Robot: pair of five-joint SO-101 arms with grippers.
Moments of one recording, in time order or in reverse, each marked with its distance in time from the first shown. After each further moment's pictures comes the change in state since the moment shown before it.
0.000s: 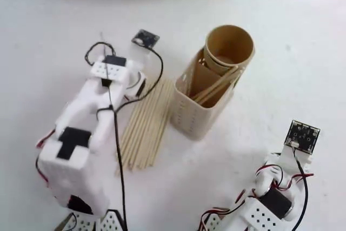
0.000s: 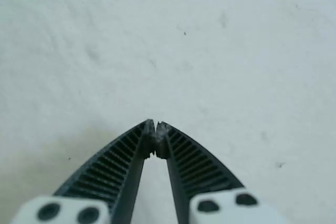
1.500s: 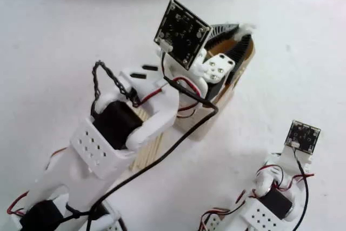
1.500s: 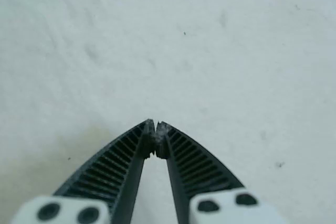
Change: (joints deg) left arm 36.2 -44.5 -8.0 -17.5 15.7; right arm 0.0 0.0 0.0 0.0 0.0
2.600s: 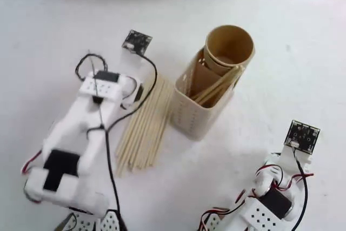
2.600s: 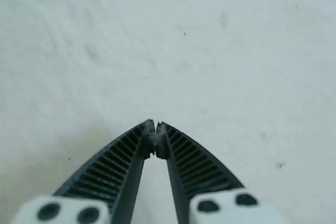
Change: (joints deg) left arm -36.0 29.3 25.2 7.0 -11.4; right arm 0.0 0.0 0.0 0.0 0.0
